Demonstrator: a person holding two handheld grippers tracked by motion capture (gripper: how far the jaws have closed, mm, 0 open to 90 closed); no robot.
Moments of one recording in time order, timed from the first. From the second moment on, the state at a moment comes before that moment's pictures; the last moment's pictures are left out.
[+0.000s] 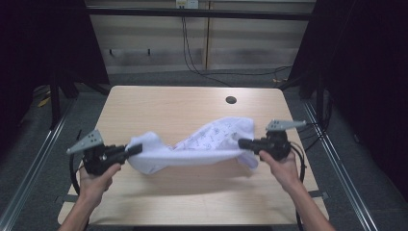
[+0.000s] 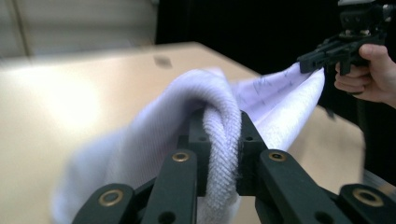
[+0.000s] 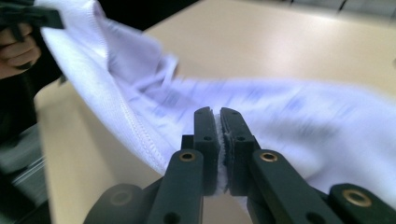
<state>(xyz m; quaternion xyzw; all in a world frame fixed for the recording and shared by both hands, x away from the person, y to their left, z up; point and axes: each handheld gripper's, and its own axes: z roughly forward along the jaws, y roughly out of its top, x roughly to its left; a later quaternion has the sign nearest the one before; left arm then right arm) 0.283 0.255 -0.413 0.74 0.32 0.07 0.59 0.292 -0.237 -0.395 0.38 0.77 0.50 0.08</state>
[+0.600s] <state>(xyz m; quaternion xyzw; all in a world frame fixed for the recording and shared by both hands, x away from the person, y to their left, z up) 0.284 0.273 -0.441 0.74 0.35 0.05 0.57 0.257 -0.251 -0.473 0.44 0.78 0.44 0.04</state>
